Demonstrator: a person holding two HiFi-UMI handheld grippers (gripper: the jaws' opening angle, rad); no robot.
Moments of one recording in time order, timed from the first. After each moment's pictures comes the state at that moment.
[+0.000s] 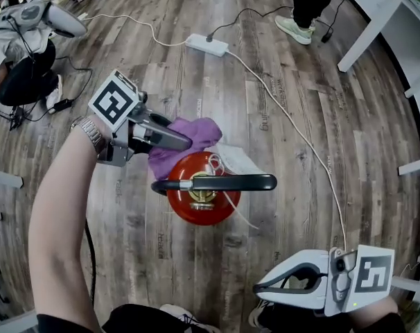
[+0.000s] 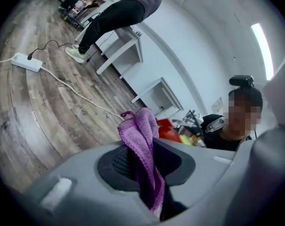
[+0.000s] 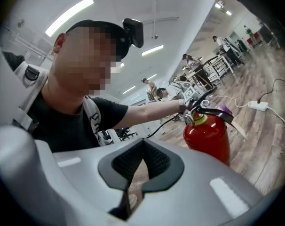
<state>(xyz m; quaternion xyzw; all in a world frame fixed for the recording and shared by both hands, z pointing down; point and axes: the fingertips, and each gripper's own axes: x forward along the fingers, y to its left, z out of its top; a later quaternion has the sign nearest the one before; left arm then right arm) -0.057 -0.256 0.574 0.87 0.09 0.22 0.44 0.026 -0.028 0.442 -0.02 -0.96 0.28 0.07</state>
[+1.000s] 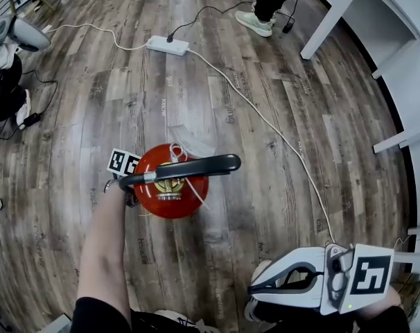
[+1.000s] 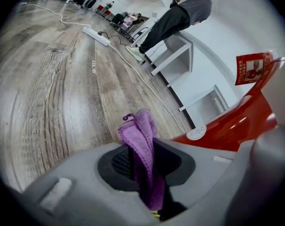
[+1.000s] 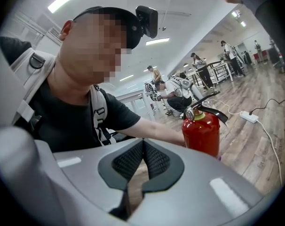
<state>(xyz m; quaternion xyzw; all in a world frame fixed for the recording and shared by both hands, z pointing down) -0.070 -0.244 0.876 0.80 -0.19 0.23 0.52 0.047 0.007 0.458 0.01 -0.96 0.22 0.16</state>
